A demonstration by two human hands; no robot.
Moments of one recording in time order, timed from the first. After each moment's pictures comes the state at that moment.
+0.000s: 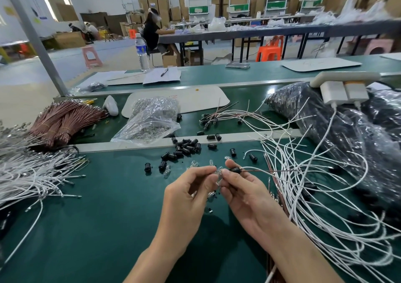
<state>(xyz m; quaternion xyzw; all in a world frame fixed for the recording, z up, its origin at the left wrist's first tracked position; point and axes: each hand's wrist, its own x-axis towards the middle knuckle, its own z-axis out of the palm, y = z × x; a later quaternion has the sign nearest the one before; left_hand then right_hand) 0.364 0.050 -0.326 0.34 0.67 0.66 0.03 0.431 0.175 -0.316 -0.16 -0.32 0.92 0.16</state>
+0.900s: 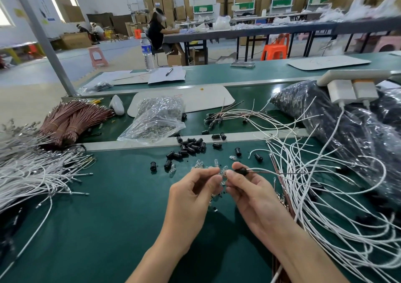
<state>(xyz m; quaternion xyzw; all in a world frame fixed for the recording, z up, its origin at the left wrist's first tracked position) 0.364 0.048 -0.329 0.32 0.67 0.67 0.05 0.432 0.172 -0.319 -0.16 -0.35 0.90 0.20</state>
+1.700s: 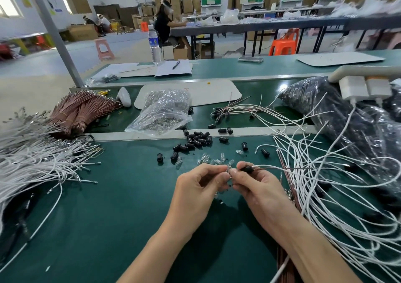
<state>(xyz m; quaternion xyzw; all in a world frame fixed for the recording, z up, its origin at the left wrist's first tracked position) 0.359 0.046 -0.328 0.32 0.67 0.66 0.09 0.434 0.174 -0.321 -0.15 -0.44 0.87 0.19</state>
